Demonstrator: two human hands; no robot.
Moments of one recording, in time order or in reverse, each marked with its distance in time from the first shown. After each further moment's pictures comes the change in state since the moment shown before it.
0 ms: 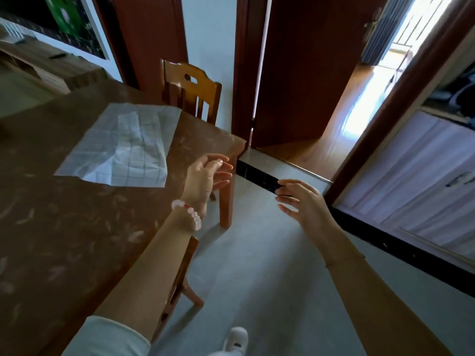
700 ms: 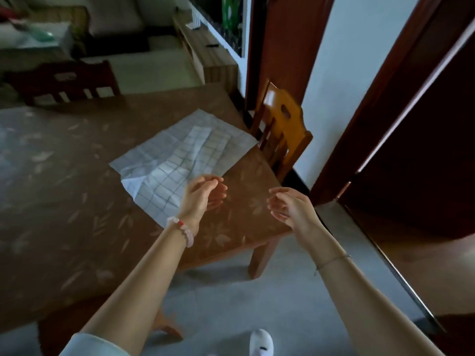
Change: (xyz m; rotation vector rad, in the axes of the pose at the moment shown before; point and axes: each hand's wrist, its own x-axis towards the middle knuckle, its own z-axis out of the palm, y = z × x) left_hand 0.226 0.009 0.004 -0.136 0.659 -0.054; right_hand 0.353 -0.067 0.121 -0.329 -0.605 0.163
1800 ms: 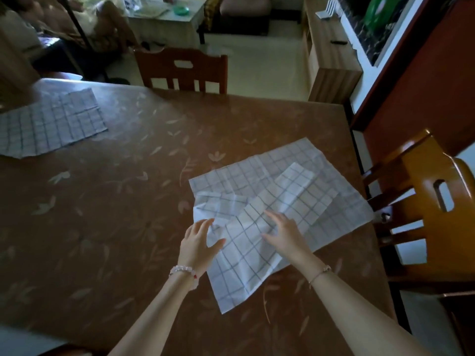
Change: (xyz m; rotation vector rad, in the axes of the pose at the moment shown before) left_hand 0.158 -0.069 -0.174 0.927 0.412 -0.071; right_hand 0.238 0.023 0.223 -1.127 -0.630 -0.406
